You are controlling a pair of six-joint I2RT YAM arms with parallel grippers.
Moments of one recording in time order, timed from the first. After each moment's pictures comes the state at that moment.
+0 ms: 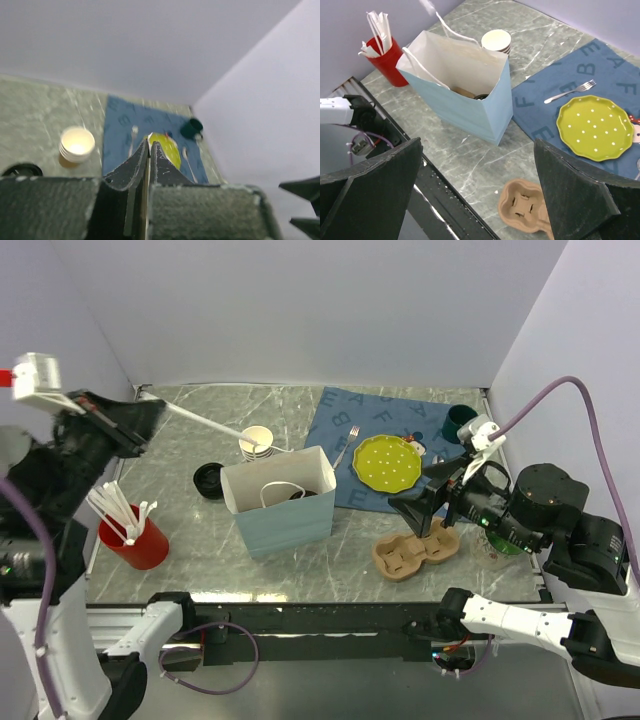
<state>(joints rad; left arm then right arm) 0.02 0.93 1.83 -0.82 0.32 -0.56 0.98 0.82 1.55 -0.96 0.18 0.18</state>
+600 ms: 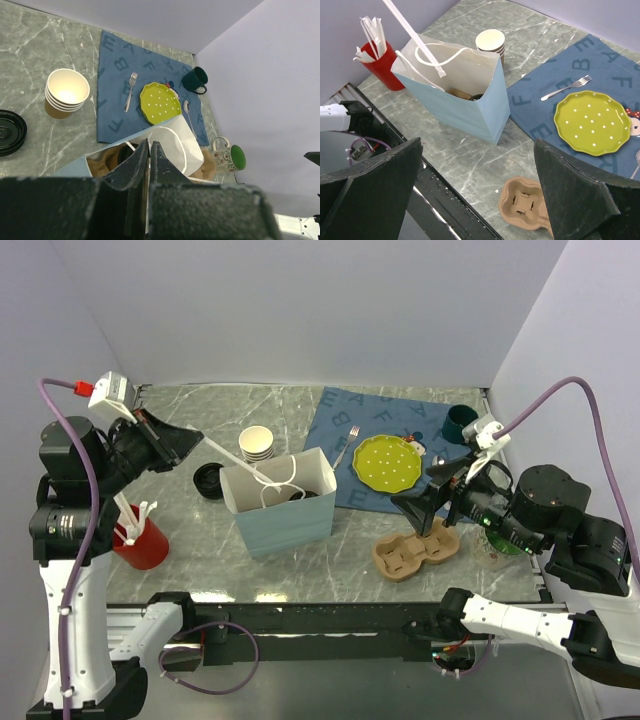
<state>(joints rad) 0.02 0.89 1.47 -0.78 0.50 -0.57 0.98 0.81 1.55 -0.97 0.22 0.21</state>
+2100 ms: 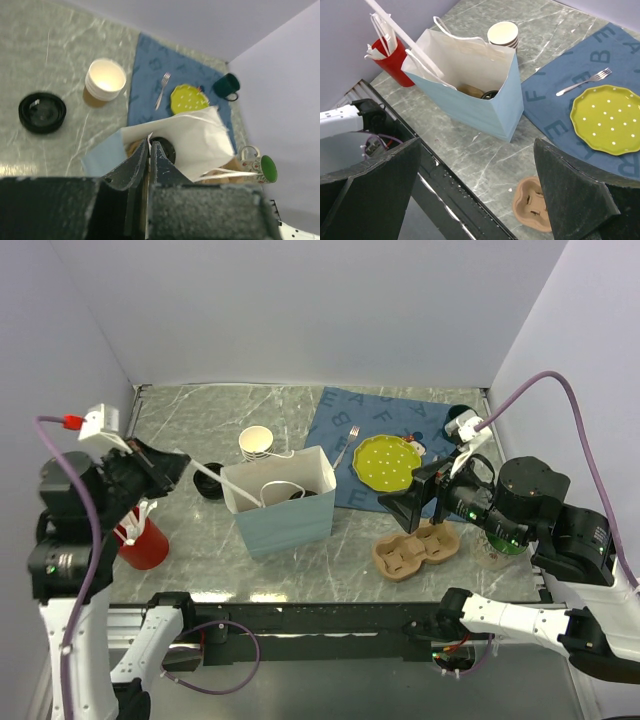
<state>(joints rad) 0.02 0.74 1.42 -0.86 0.35 -0.50 0.98 0.86 1.55 -0.96 0.18 0.27</state>
